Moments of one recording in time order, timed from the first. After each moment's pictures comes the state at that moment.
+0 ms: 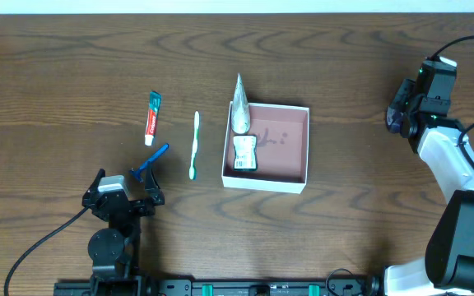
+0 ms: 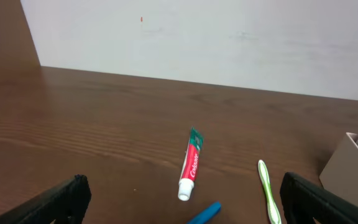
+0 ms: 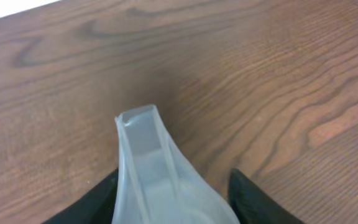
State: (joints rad) left arm 0.01 0.01 0.02 -0.12 -0.08 -0.09; right arm -0.15 1.67 1.02 -0.07 0.24 0.23
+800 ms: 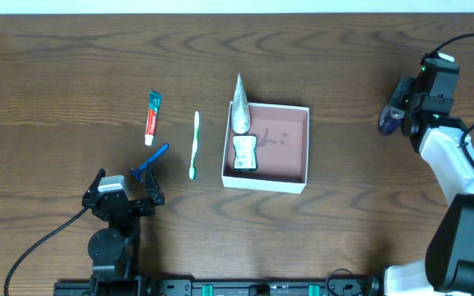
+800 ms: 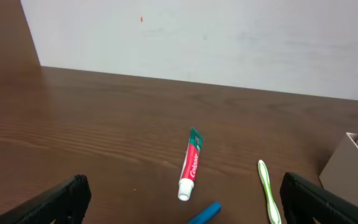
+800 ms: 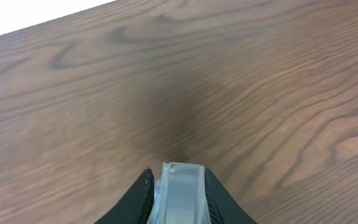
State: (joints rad) left arm 0.01 0.01 0.02 -0.12 -0.08 -0.09; right arm -0.15 1.64 1.03 -0.09 0.13 0.22
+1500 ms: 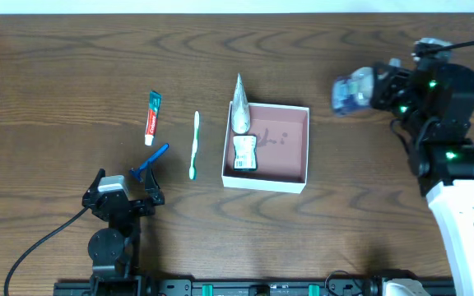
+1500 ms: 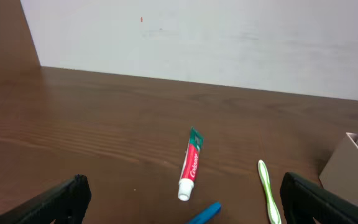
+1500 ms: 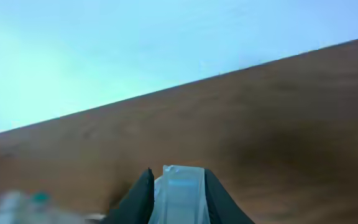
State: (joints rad) left arm 0.01 0.01 0.02 -0.12 -0.08 -0.09; right arm 0.04 1.21 1.05 -0.25 -0.20 0.41
